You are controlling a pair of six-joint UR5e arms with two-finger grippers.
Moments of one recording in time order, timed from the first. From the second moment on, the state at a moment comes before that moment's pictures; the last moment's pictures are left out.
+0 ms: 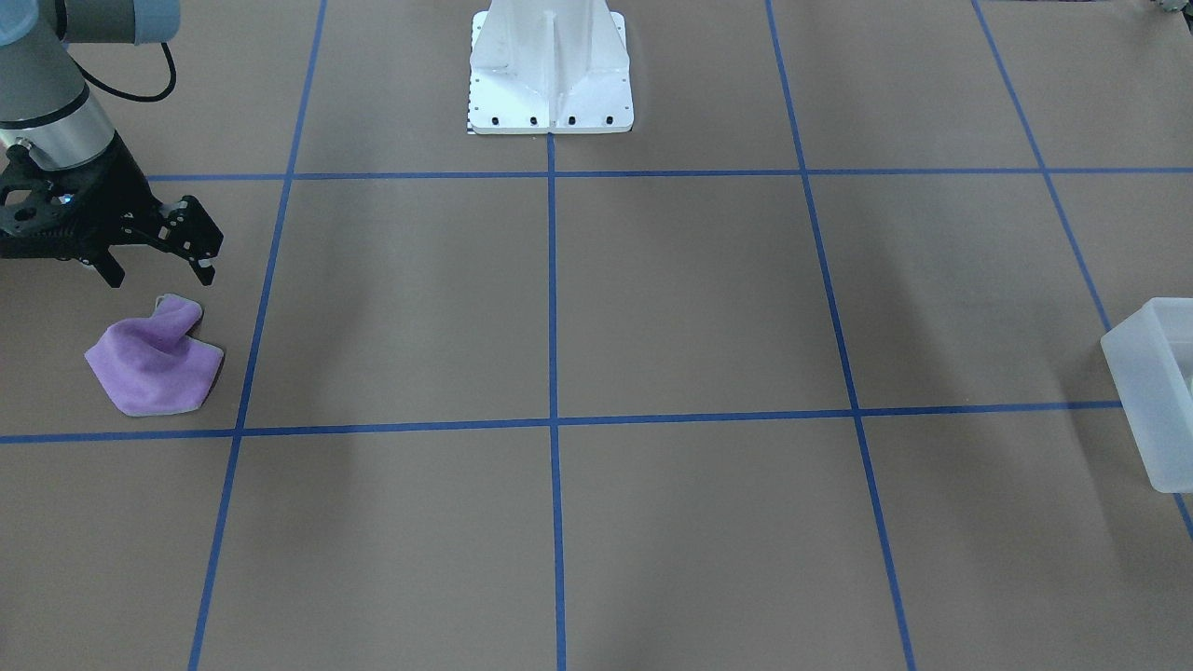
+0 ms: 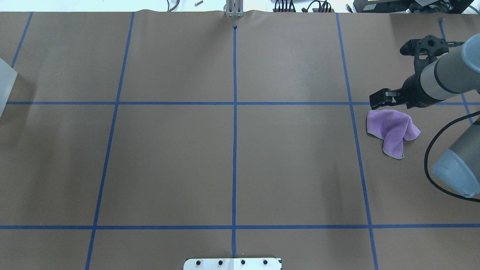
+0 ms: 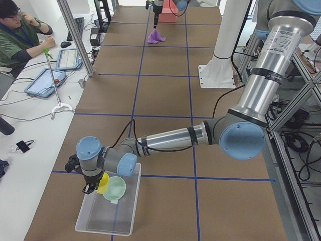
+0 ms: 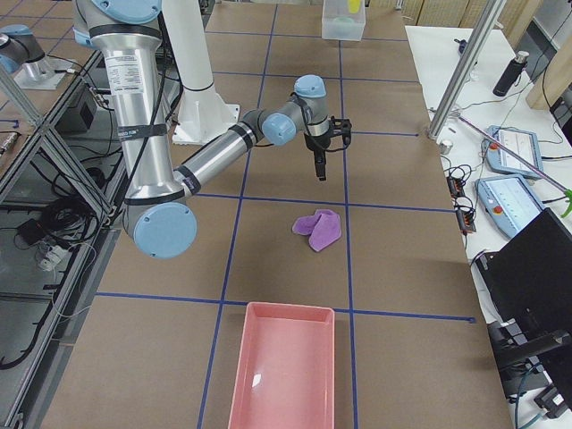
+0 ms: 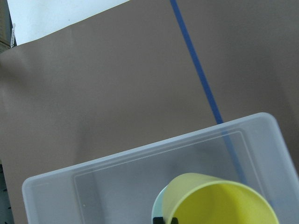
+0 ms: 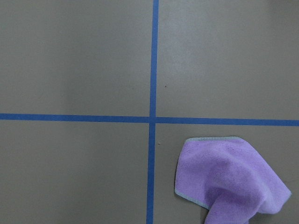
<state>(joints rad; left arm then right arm) -1.54 -1.93 -0.94 -2.10 -2.19 0.15 0.90 -1.43 2.06 -1.53 1.97 0.88</state>
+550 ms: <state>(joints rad) -1.50 -1.88 -0.95 -2.14 -2.18 0.11 0.90 -1.43 2.06 -1.53 1.96 0.88</state>
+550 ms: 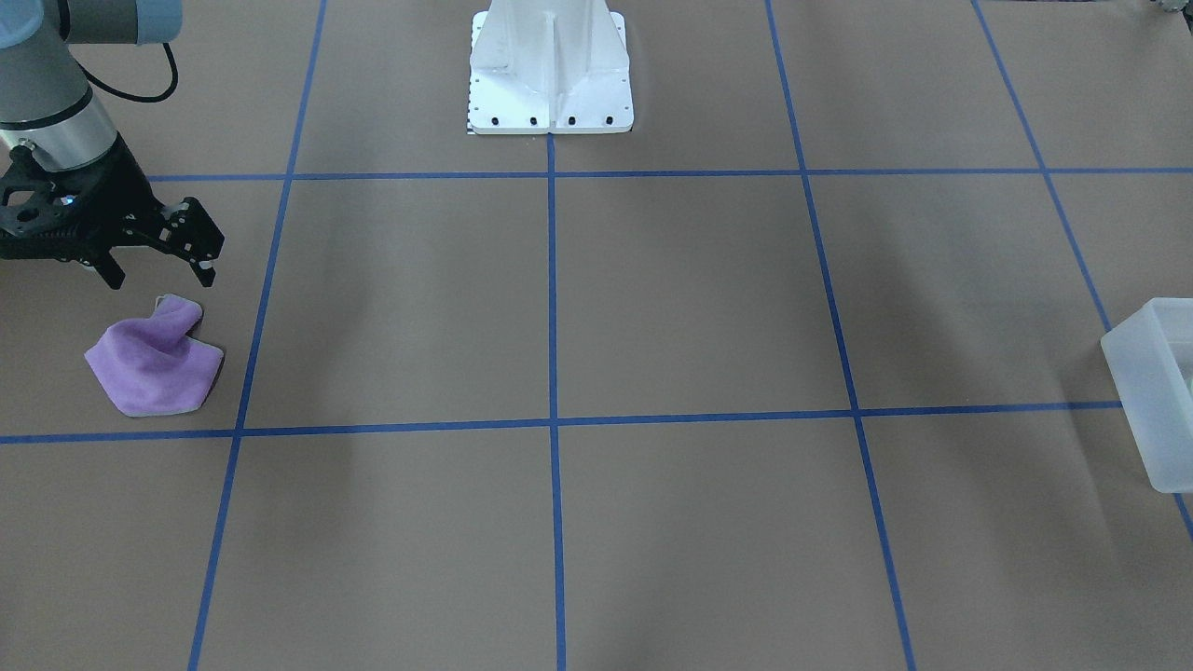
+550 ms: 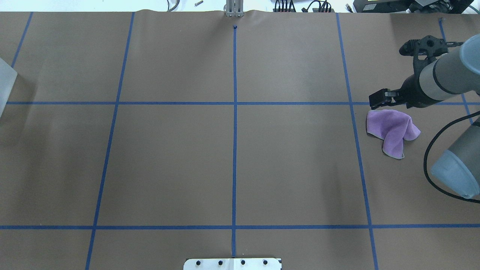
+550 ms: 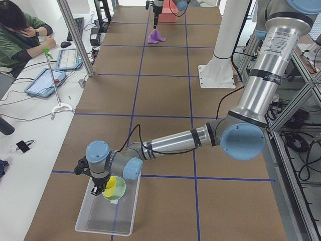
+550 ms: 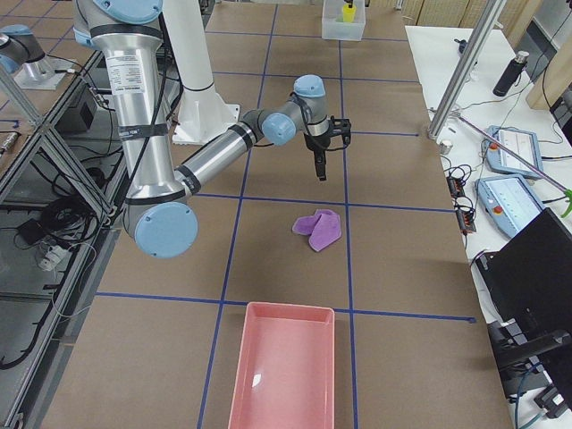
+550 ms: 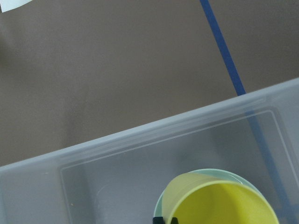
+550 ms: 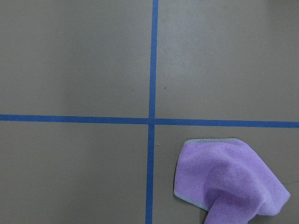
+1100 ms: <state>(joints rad) -1.50 -1.84 -1.06 -2.11 -2.24 0.11 0.90 -1.43 2.06 -1.53 1.96 0.88</state>
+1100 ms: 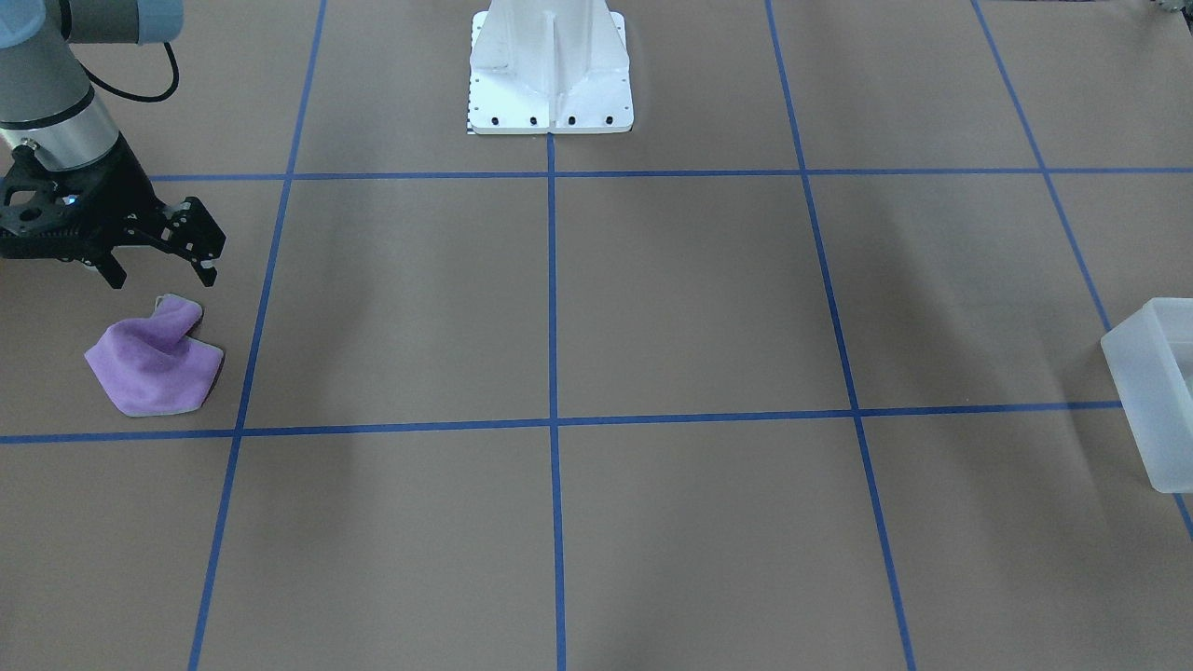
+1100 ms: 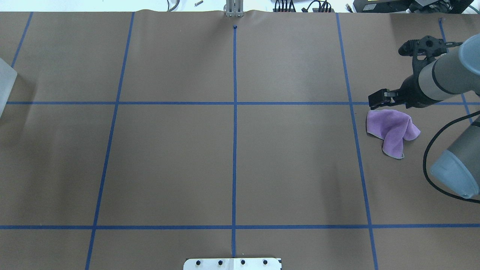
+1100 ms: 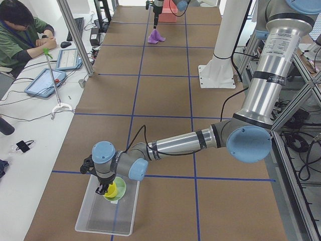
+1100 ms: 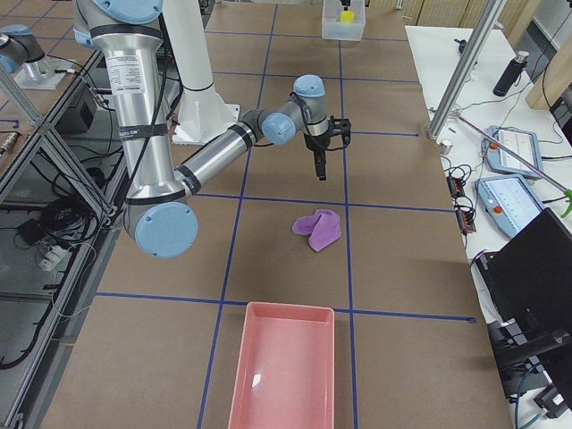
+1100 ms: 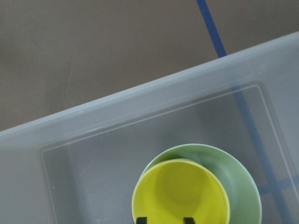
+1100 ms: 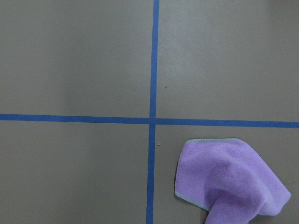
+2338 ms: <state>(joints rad) -1.53 -1.53 -1.76 -1.64 -2.35 -0.02 1.00 -1.54 2.00 -1.46 2.06 0.55</state>
